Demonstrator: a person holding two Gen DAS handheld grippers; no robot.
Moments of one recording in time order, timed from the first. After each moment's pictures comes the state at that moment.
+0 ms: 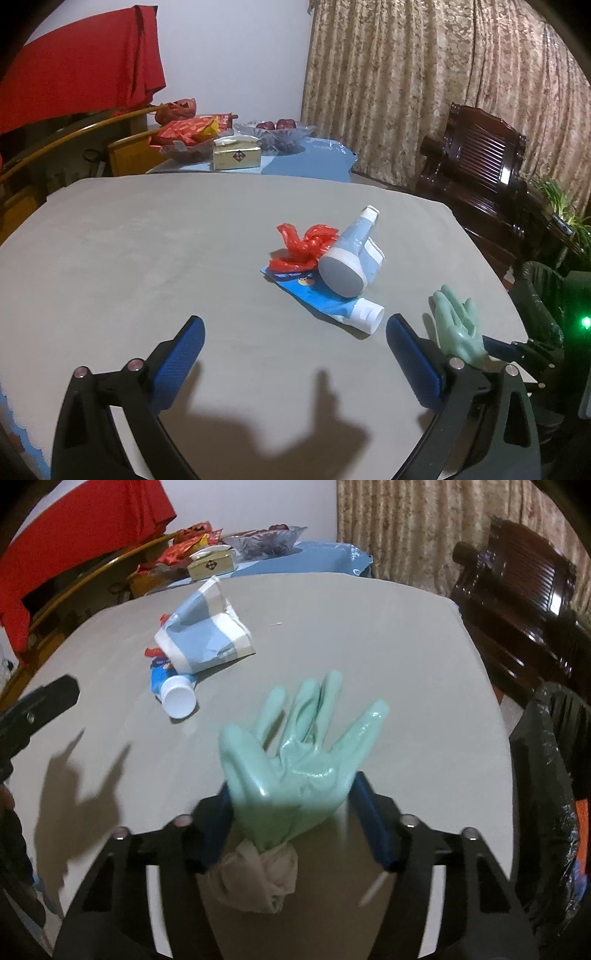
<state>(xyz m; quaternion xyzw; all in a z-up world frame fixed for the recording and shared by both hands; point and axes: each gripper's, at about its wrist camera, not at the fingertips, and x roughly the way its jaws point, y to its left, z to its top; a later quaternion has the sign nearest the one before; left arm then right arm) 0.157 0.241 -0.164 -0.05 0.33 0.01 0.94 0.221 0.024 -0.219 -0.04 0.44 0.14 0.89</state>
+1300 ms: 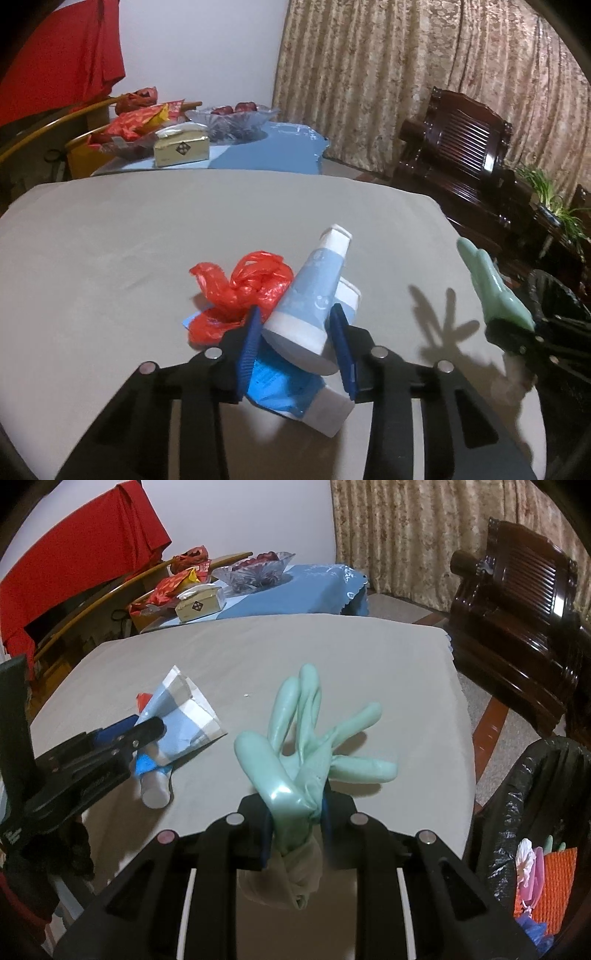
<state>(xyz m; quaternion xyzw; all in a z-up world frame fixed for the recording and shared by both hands) 0.249 0.201 -0.181 -0.05 0.35 -0.05 0.93 0.277 -0.018 -0.173 0.00 0.42 0.15 0.89</state>
